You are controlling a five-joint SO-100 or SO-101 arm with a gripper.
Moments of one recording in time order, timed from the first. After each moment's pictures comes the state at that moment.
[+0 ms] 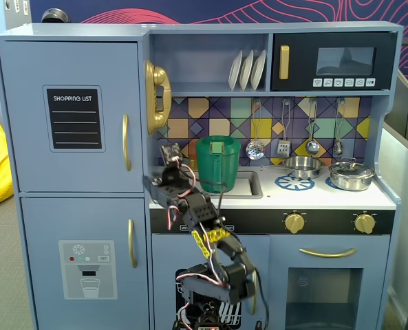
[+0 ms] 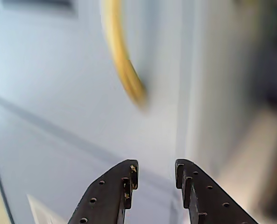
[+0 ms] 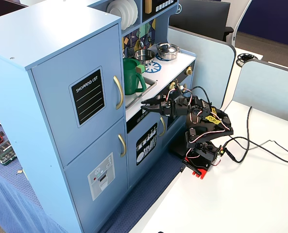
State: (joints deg) arm -37.4 158.8 128.4 28.7 -96.3
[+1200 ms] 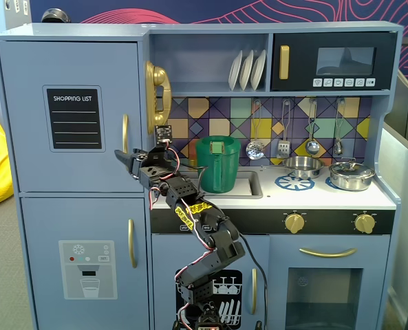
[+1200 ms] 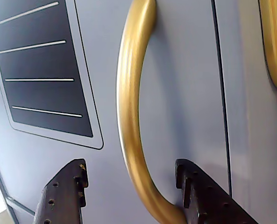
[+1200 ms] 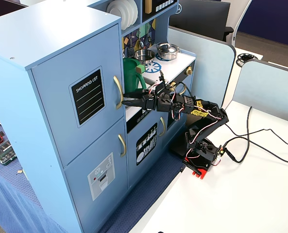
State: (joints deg) arm -38.1 134.5 115.8 7.4 -84.1
